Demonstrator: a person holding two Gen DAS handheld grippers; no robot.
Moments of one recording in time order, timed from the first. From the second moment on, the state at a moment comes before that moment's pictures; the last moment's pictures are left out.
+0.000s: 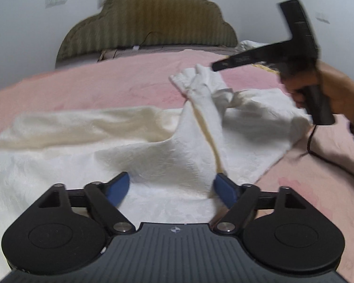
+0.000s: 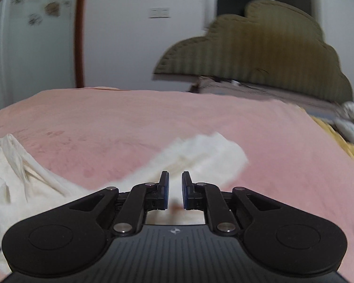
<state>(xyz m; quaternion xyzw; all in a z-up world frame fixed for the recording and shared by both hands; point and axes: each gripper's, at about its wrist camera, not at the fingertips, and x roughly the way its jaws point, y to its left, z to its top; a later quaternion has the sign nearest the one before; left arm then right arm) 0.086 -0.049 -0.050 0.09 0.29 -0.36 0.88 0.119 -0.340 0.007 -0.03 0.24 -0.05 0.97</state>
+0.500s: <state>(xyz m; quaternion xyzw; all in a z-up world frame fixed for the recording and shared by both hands) 0.092 -0.032 -0.045 0.05 0.31 -0.37 0.87 0.272 -0.363 -0.033 0.04 0.38 -0.12 0.92</state>
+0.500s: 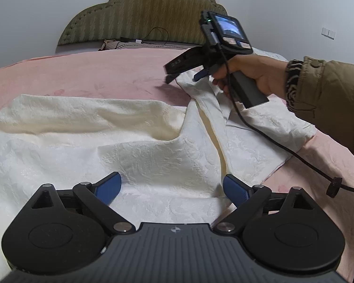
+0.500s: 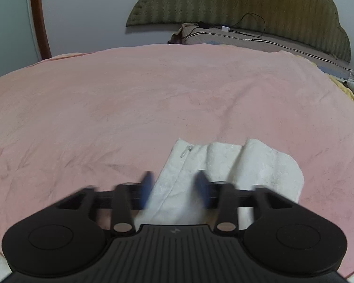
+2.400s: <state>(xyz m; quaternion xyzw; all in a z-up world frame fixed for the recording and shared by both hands) 0.034 -0.166 -0.019 0.28 0.18 -0.42 0.84 0.010 -0.514 -0.024 0.44 0.08 -0.06 0.89</state>
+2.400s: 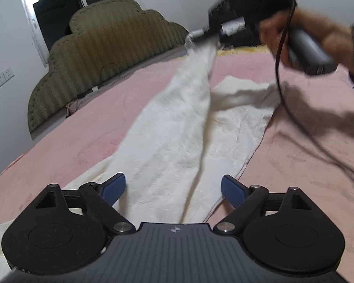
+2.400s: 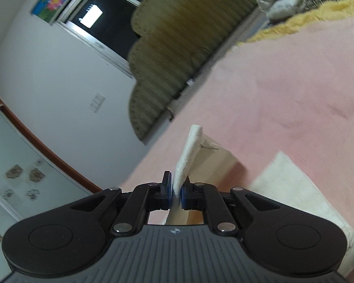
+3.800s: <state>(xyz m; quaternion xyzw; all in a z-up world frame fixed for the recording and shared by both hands) 0.087 -0.125 0.028 0.06 0.20 -0.38 0.90 -0.032 -0.488 0.015 0.30 0.01 -0.05 0.95</state>
